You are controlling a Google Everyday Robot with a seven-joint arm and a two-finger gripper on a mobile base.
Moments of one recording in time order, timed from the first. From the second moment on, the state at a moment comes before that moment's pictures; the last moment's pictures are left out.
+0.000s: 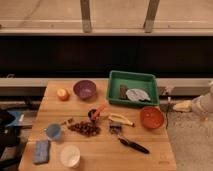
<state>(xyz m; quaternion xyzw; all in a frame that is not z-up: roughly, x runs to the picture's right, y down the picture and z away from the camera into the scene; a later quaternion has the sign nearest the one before) 0.442 0.139 0.728 -0.15 0.18 0.88 0.43</state>
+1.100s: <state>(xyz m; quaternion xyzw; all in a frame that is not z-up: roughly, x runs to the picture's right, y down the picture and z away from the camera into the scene) 0.366 0.099 0.765 -0.15 0.19 0.84 0.49</state>
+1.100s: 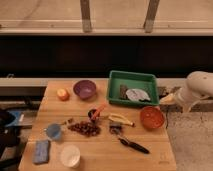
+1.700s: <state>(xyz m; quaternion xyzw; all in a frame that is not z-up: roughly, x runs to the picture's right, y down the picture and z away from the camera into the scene) 0.202 0.090 0.763 -0.19 0.16 0.74 0.63</state>
